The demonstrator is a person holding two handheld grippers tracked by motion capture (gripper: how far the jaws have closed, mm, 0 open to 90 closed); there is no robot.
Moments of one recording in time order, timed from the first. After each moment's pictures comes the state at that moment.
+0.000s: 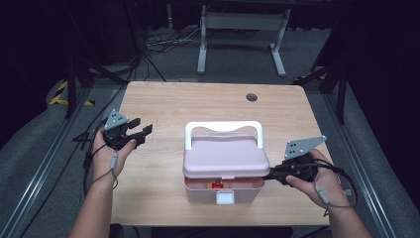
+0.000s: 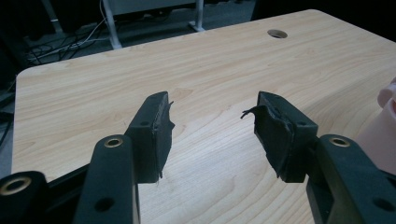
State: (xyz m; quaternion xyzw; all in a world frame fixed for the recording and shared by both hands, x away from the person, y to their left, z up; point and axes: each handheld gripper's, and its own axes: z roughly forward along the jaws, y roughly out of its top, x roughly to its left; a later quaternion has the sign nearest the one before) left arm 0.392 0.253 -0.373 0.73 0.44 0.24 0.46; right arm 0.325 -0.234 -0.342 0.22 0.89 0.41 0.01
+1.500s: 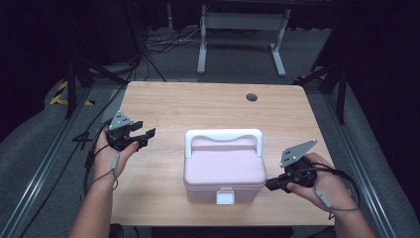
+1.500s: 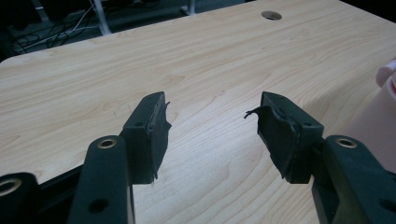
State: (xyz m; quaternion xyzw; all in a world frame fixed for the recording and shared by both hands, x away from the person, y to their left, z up) left arm 0.394 0.249 -0.378 0.75 0.44 0.22 0.44; right arm 0.316 -0.232 -0.343 0.21 0.93 0.31 -0.02
